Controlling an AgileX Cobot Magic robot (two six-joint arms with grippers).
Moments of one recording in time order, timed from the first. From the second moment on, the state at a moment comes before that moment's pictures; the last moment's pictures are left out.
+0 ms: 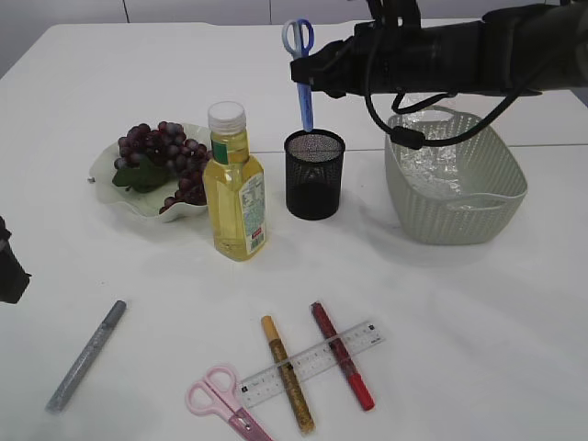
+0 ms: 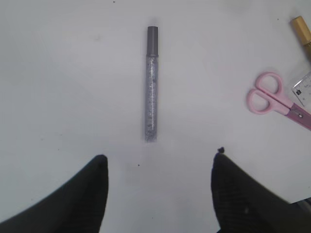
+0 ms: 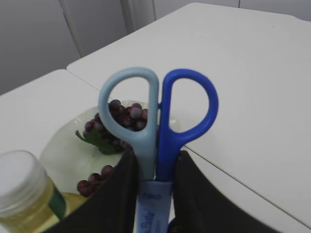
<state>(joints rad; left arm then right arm) -0.27 1.29 -0.91 -0.11 0.98 -0.05 0.21 2.03 -1.51 1.76 0.59 -1.87</state>
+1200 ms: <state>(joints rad) -0.27 1.29 -0.91 -0.08 0.94 -0.05 0.21 2.28 -1.66 1.79 0.52 -2.03</state>
